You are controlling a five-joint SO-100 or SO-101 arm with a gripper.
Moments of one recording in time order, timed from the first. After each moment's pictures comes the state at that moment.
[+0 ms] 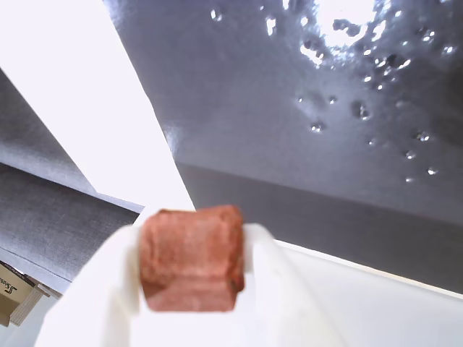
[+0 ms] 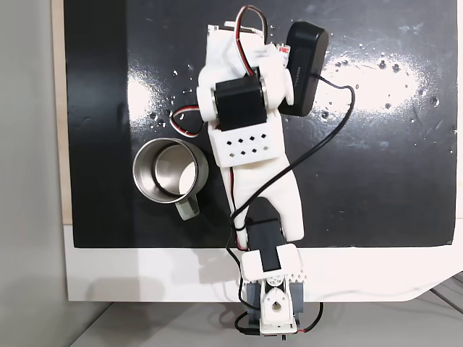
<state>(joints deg) -8.2 77.0 38.5 90.4 18.5</state>
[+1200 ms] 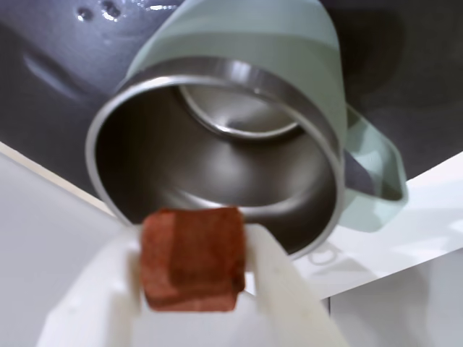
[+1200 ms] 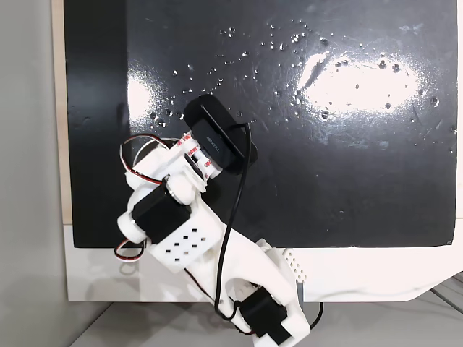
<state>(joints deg) -35.3 106.8 78.3 97.3 -1.1</state>
